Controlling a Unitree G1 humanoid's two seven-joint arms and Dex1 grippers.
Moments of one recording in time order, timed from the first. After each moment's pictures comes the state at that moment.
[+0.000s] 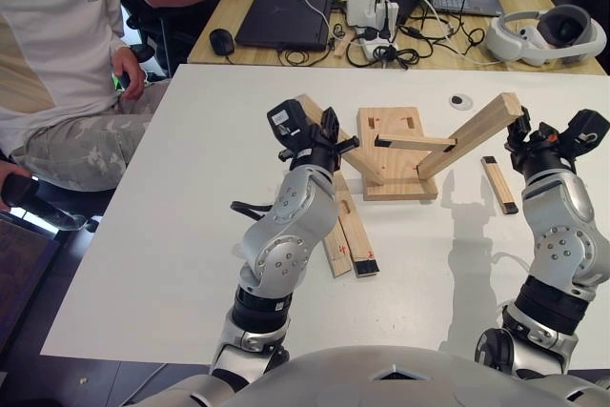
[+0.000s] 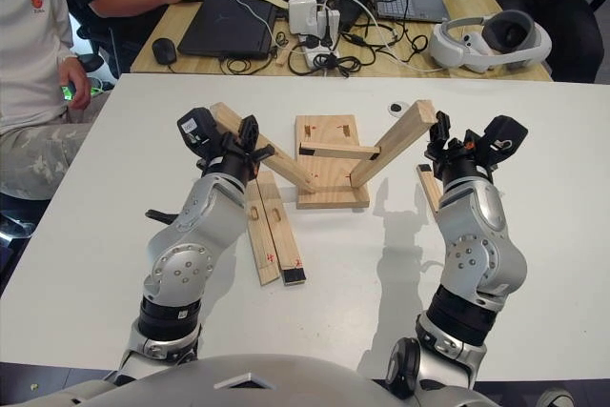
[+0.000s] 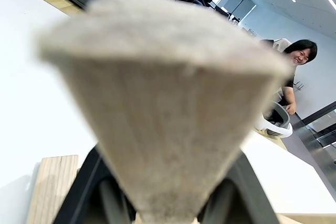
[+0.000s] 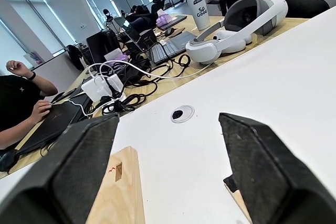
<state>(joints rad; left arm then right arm) -0.22 -0.06 -0.26 -0.45 -0.73 0.51 0.73 -0.21 -0.10 -0.45 -0.39 0.54 0.72 -0.15</state>
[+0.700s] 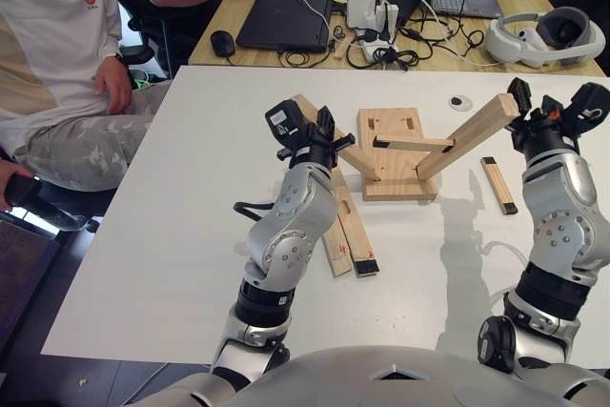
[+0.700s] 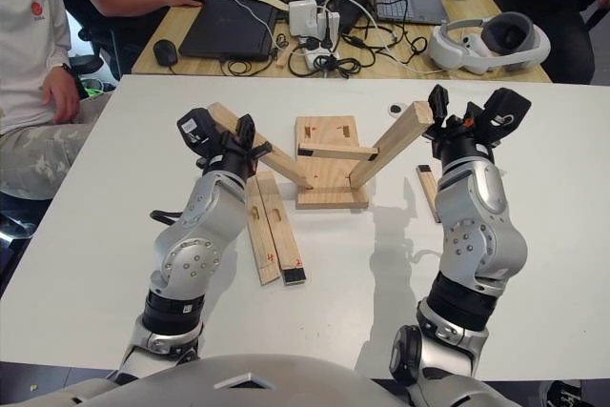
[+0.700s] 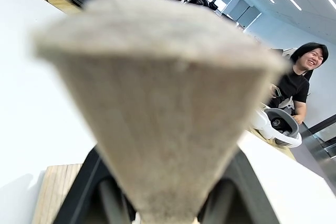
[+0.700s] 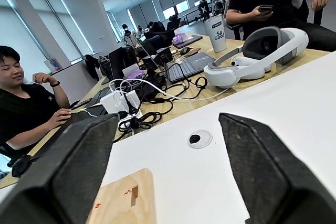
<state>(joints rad) -0.25 -0.06 -0.27 -0.36 -0.67 0.46 0.71 -0.29 -0.15 -0.37 -0.39 0.48 0.66 -0.13</state>
